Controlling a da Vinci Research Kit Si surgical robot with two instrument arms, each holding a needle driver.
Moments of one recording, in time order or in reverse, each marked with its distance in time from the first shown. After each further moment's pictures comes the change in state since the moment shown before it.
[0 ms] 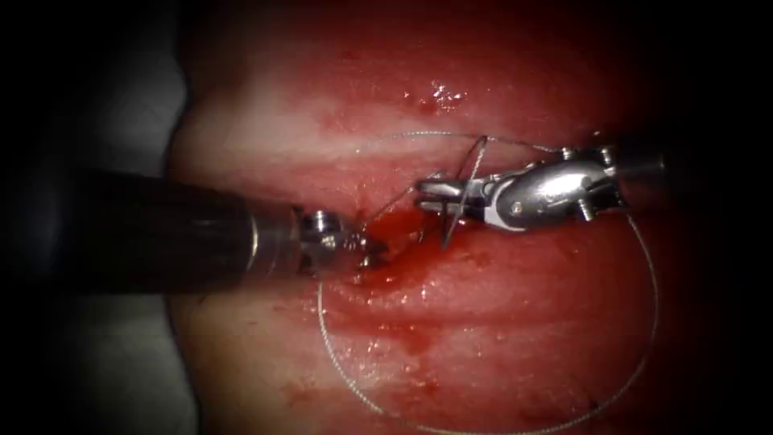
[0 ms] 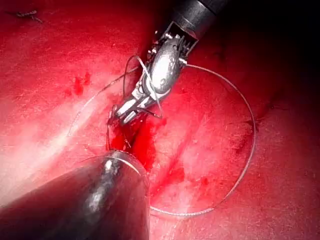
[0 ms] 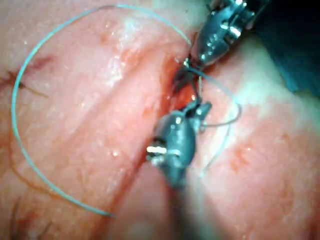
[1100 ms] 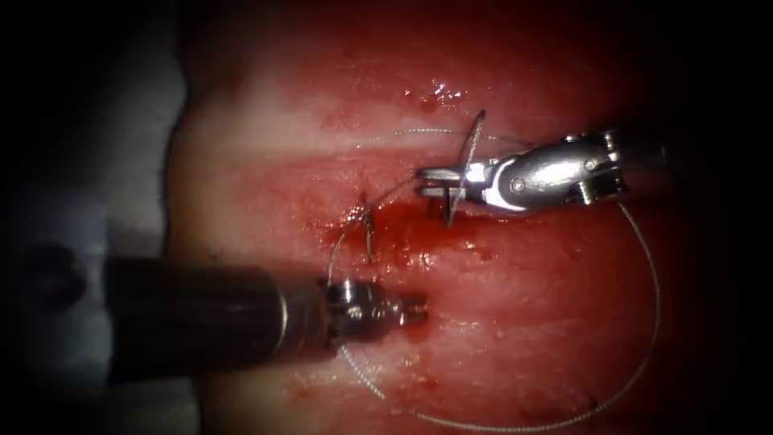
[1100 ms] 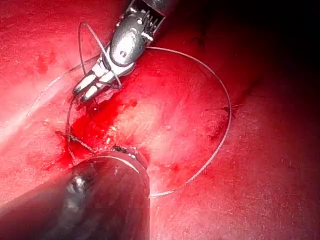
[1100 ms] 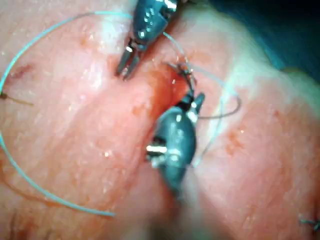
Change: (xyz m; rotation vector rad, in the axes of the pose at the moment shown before) right arm 0.000 0.001 0.001 0.053 0.025 0.144; left arm 0.001 0.002 0.004 0.064 0.110 -0.001
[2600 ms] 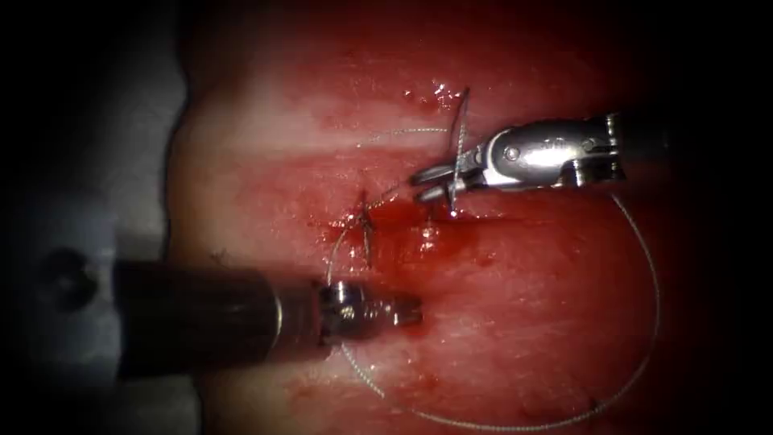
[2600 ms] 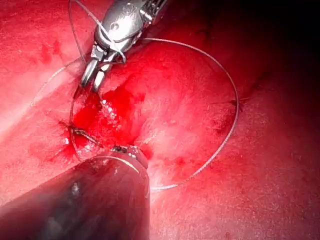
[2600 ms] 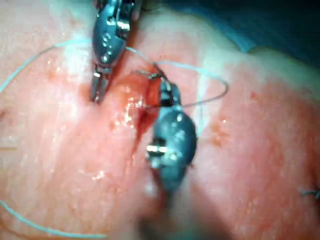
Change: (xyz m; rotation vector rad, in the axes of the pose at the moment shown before) right arm 0.002 0.003 0.001 0.262 0.052 0.255; left arm -0.002 -0.001 0.001 -0.009 0.001 -0.004
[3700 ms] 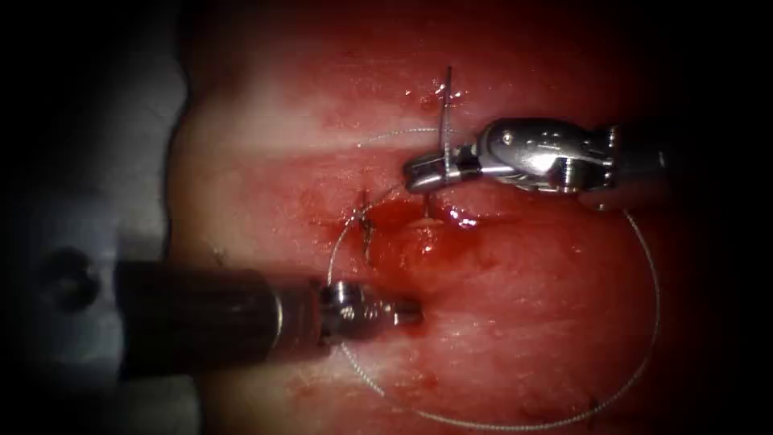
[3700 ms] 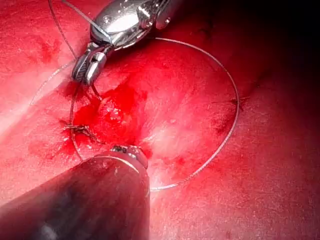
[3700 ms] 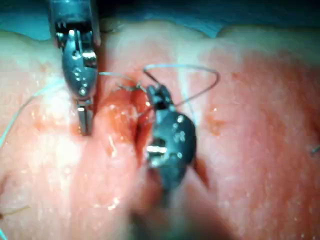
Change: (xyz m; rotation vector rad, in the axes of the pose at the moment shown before) right arm 0.001 0.002 0.000 -0.073 0.100 0.338; left arm 0.000 0.000 0.000 0.002 -0.001 0.003
